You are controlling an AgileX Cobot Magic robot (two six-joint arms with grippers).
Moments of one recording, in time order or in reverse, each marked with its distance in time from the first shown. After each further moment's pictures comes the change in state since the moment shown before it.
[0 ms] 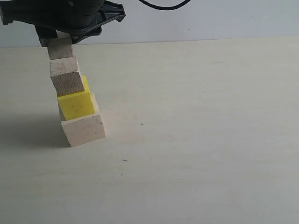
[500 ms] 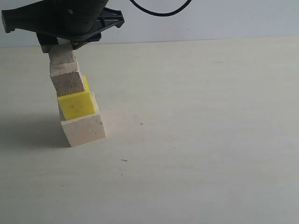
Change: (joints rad) left arm 0.000 0.000 0.000 -0.002 0.000 0.000; right arm 0.000 0.026 0.000 0.000 -0.003 0.001
